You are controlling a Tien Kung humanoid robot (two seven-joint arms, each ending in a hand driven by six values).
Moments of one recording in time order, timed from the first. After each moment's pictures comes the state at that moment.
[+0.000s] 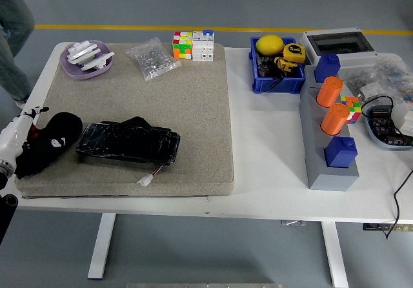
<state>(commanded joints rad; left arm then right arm) -0.21 0.26 -1.52 -0.95 2.08 0.13 -0.08 -0.05 -0.12 1.75 0.18 -0.58 -0.23 -0.02</state>
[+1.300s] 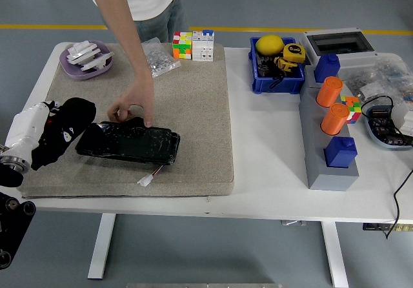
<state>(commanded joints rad) -0.11 0.23 -1.46 -1.26 2.18 0.20 0.01 -0.05 -0.12 1.78 0.18 -0.61 -0.23 -0.01</state>
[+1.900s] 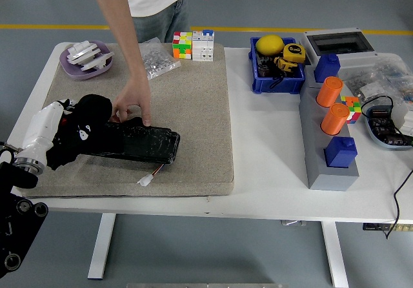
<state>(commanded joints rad) -0.12 0.21 -1.41 -1.24 2.09 0.23 -0.01 -0.04 -0.12 1.81 0.18 -0.63 -0.23 -0.01</state>
